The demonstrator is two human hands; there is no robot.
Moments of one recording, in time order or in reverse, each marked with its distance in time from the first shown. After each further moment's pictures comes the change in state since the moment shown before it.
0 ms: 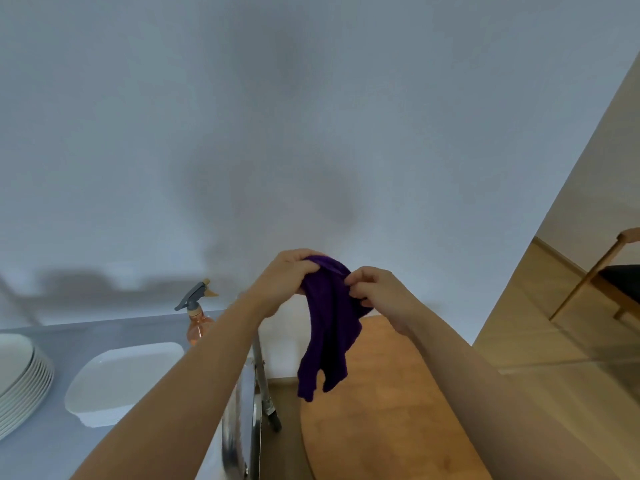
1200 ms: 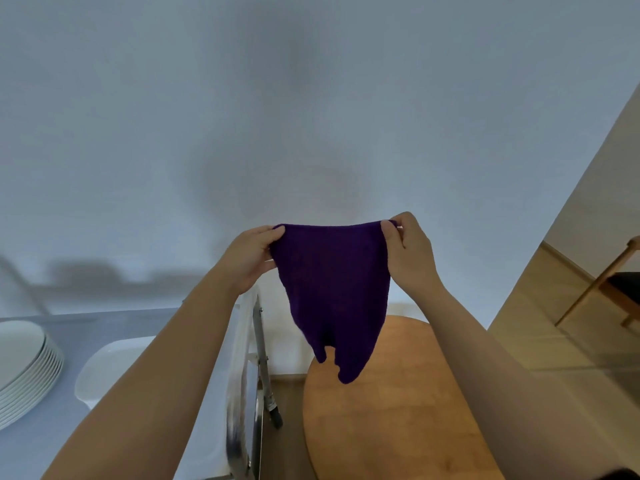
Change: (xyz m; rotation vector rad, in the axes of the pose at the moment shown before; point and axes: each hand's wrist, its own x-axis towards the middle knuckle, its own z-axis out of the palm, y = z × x) left_hand 0.003 -0.004 -0.056 -0.357 0.197 -0.095; right_hand 0.011 -0.032 -0.014 -0.277 0.478 -0.455
